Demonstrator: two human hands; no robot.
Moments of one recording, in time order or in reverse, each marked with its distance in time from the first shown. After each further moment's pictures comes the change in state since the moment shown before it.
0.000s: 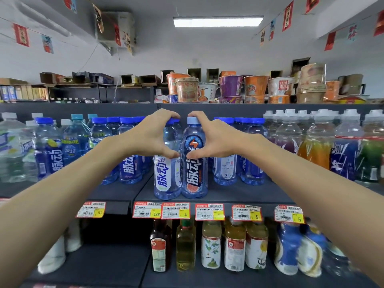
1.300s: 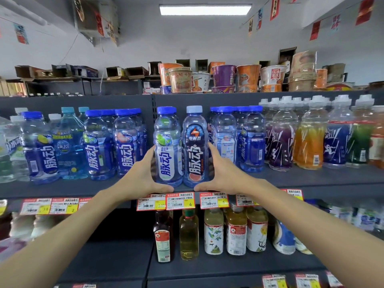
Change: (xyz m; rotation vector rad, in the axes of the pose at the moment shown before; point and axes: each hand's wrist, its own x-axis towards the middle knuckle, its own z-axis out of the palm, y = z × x) left_hand -0.092 -0.046 0.093 -0.534 -0.155 -0.256; right_hand -0.071 0.014 0.104 0.314 -0.067 0.296
